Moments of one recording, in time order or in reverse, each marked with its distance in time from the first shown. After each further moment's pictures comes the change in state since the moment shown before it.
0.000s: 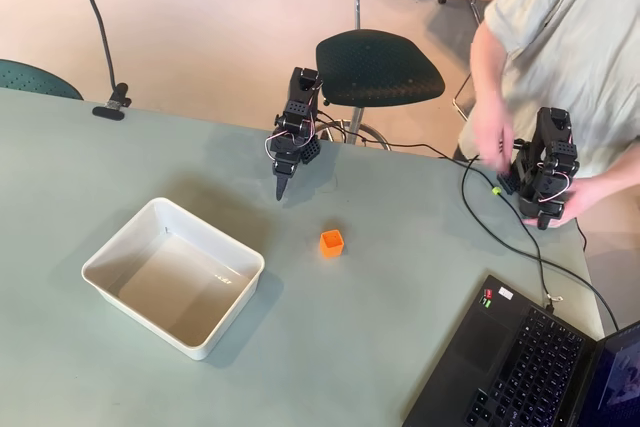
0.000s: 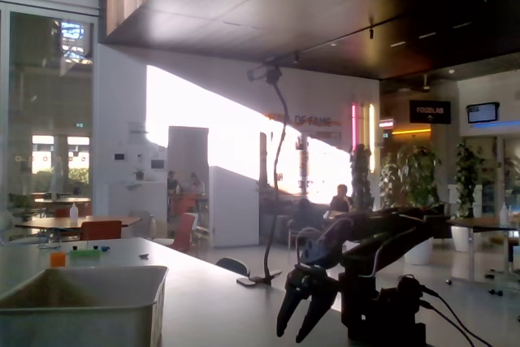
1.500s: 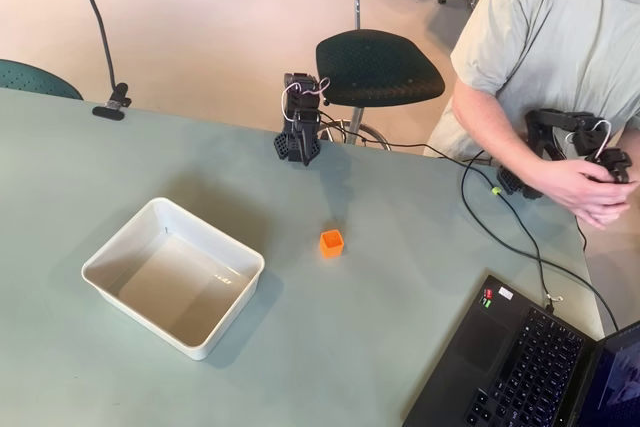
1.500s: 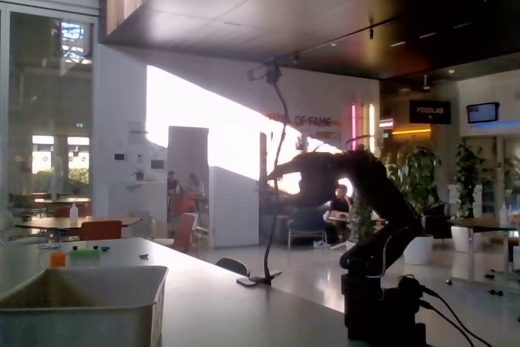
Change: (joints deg) arm -15.5 -3.7 -46.4 -3.5 0.0
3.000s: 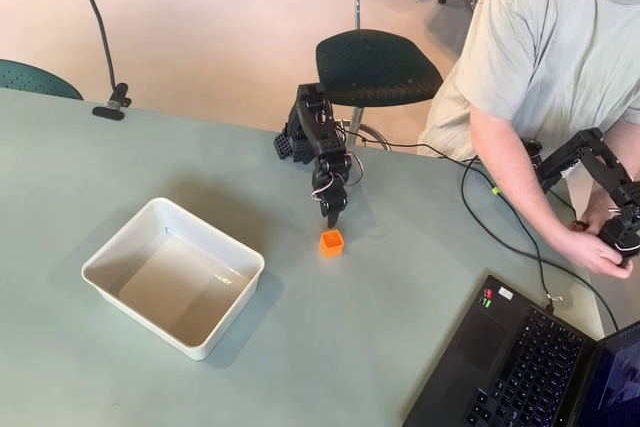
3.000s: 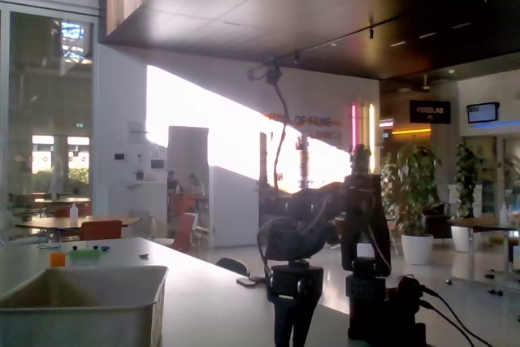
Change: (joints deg) arm -14.8 -72.2 -28.6 18.9 0.0
